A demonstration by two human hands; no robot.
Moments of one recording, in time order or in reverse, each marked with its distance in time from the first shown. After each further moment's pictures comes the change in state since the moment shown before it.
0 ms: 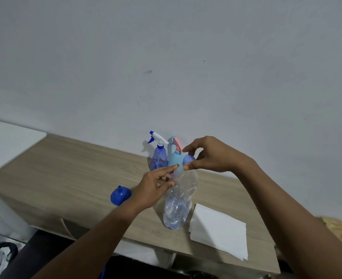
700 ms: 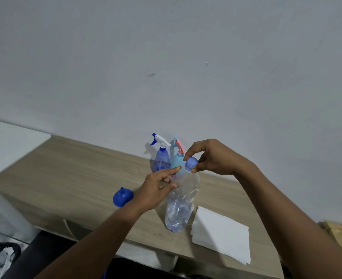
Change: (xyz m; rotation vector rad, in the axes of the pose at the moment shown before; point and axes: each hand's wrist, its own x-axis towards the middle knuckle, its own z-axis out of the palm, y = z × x) left_hand -0.002 0.005 0.000 -0.040 -0.008 -0.044; right_hand 0.006 0.011 0.006 0.047 0.001 -0.070
